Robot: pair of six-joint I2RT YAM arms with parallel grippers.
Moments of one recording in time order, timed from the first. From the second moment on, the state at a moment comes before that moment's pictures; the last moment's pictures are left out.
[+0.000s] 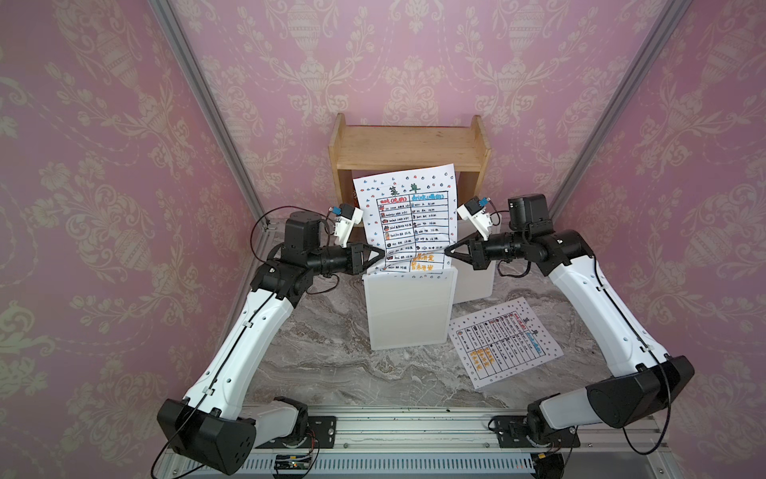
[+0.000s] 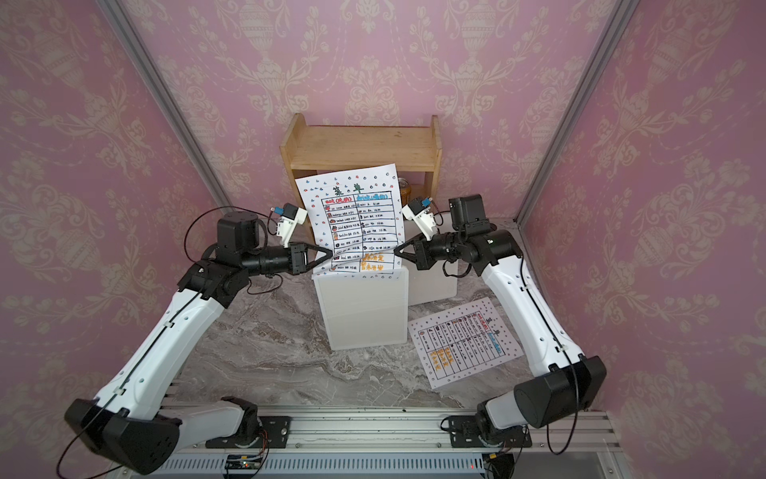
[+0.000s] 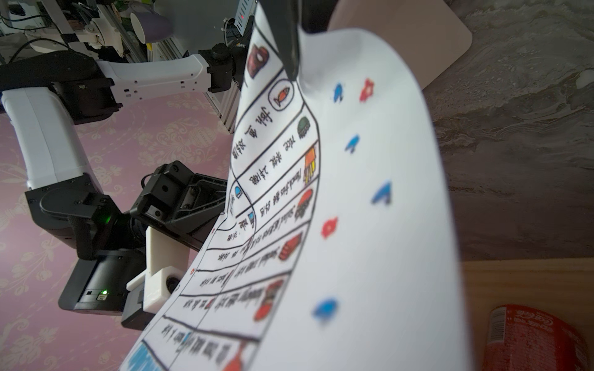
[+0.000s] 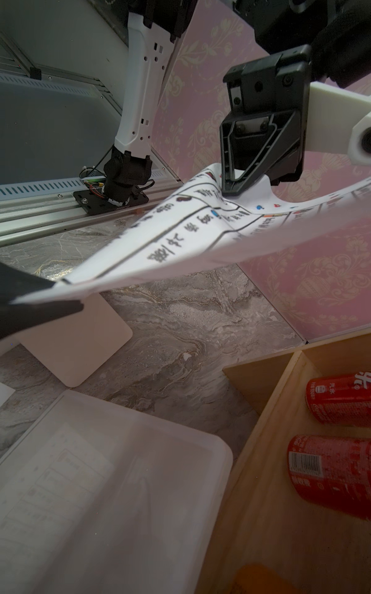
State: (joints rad) left arm -0.28 1.24 1.35 -0.57 0.78 -0.41; right arm 0.25 1.46 1.62 -0.86 -0.80 -0.10
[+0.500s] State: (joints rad) left arm -0.28 1.29 1.42 -0.58 0.78 -0.38; right arm 0.22 1.46 1.62 -0.86 -0.80 -0.11
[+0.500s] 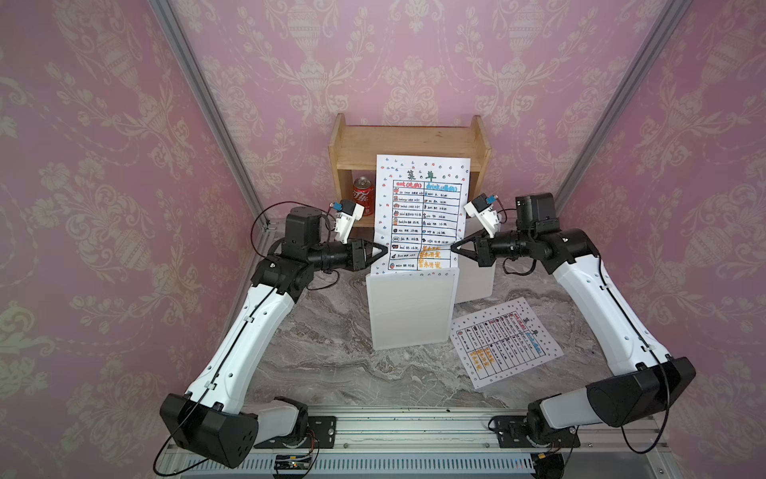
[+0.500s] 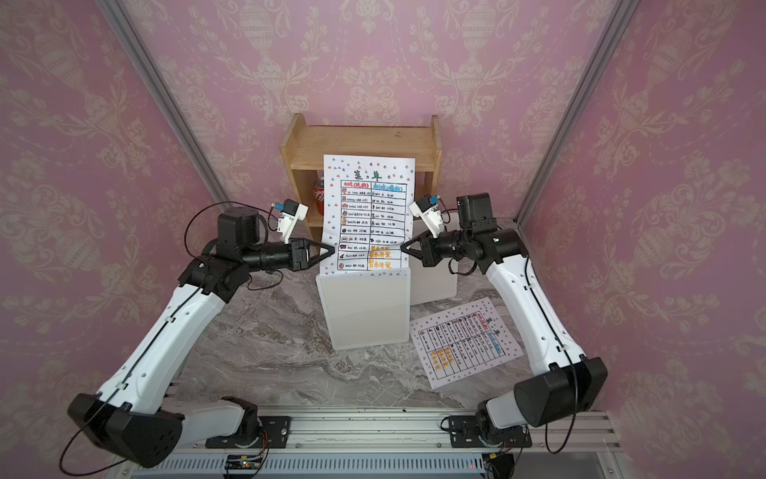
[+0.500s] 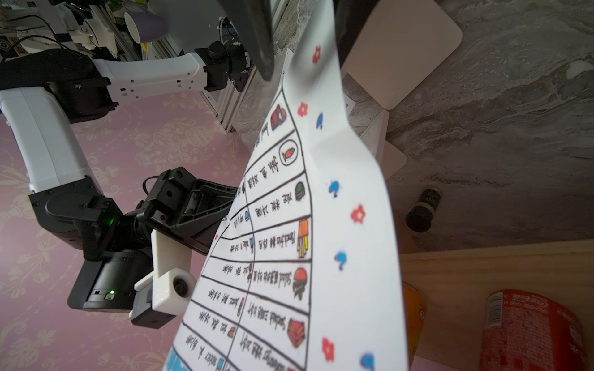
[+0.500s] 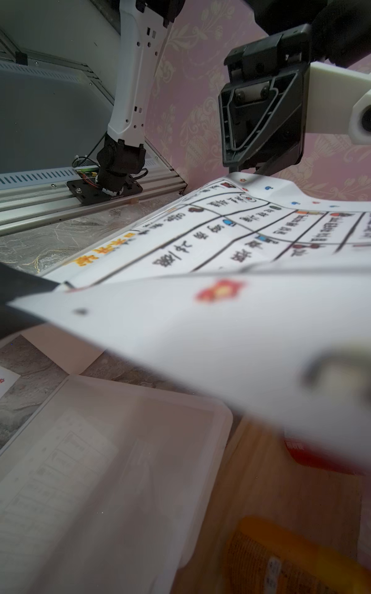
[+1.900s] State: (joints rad) left arm -0.28 1.23 1.34 -0.54 0.78 -0.36; right arm 0.22 1.48 1.67 -0.86 -0.84 -0.13
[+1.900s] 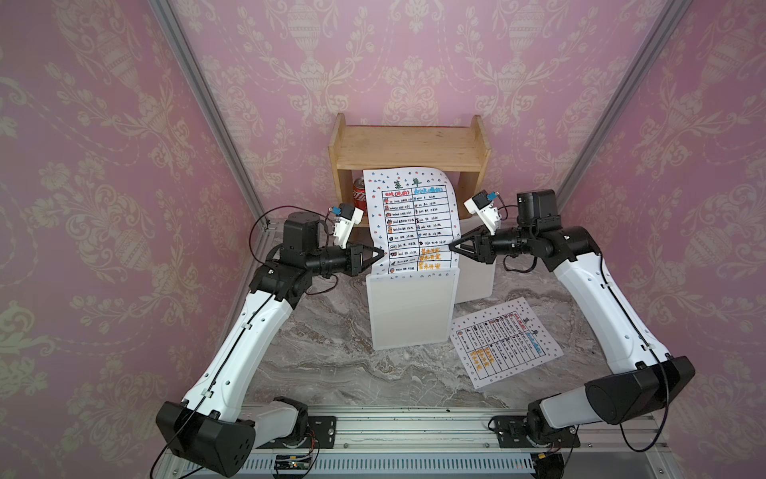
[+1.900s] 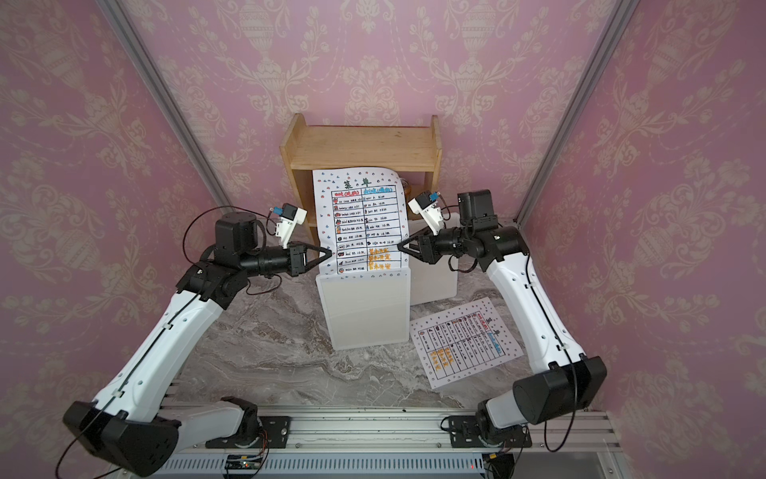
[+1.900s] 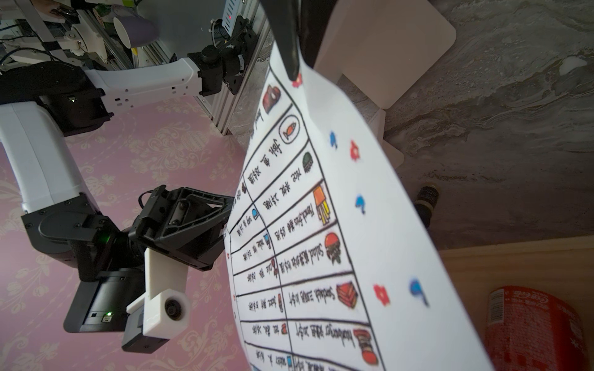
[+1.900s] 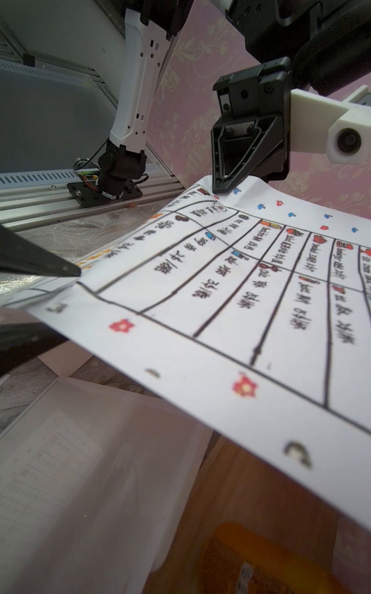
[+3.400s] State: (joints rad) left arm -0.28 1.33 1.51 -0.55 0.77 -0.26; right arm 0.22 1.58 1.81 -0.85 -0.93 -0.11
